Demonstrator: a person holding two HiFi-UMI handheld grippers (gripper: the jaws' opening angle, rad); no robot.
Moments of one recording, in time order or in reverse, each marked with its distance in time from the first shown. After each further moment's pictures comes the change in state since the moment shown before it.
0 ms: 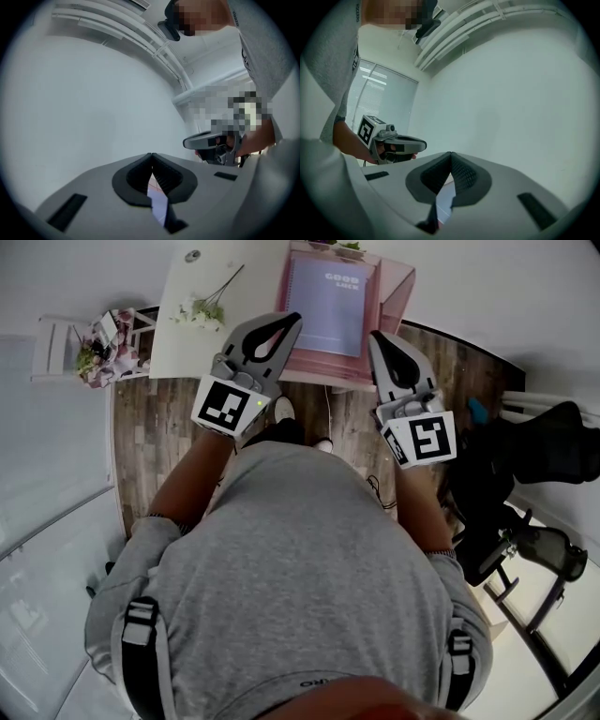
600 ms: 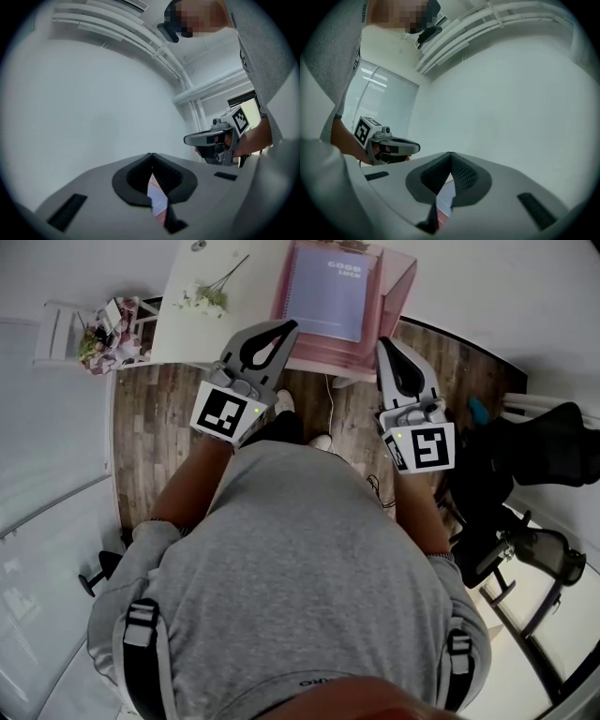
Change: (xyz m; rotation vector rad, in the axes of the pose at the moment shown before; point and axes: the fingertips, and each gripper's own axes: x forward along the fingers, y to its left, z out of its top) left arm -0.036 -0.032 -0.008 0.000 0.029 0.033; right arm -0.042 0.013 -0.007 0.004 -0.049 -0.024
